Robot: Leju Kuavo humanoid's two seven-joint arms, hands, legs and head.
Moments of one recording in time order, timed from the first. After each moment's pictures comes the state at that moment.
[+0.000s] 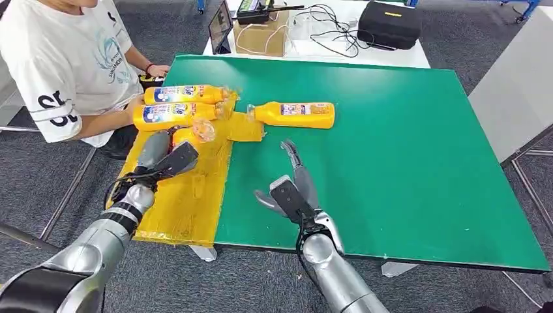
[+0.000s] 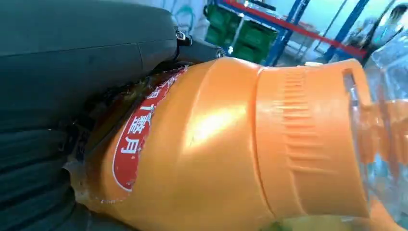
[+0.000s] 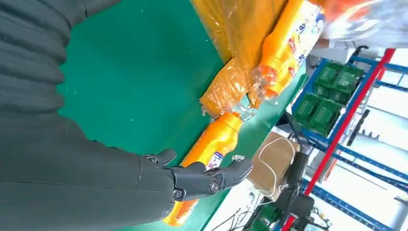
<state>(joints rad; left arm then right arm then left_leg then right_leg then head) -0.71 0.06 -0.17 -0.49 -0.70 0.39 -0.41 -0.38 0.23 0.39 -0.97 0.33 -0.35 -0.35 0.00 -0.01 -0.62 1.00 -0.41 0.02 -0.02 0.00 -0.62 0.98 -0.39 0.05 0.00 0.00</state>
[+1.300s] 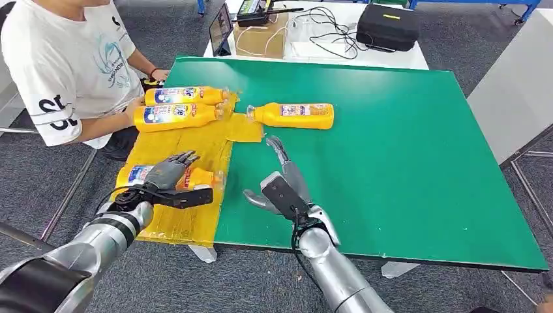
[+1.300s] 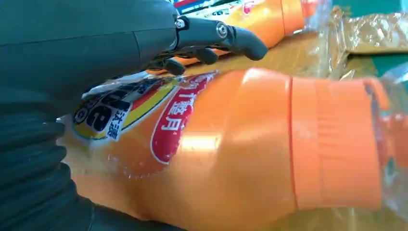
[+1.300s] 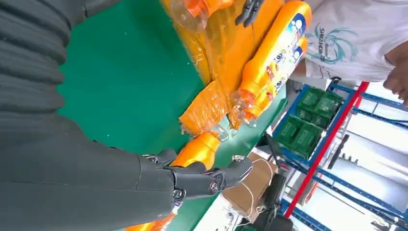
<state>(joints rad) -0.74 0.11 -0.40 -0.32 -1.00 0.26 -0.34 -0.42 0.24 0.42 -0.96 0.32 -0.27 -0.35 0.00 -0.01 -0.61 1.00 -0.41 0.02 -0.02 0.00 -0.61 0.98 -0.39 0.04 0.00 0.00</state>
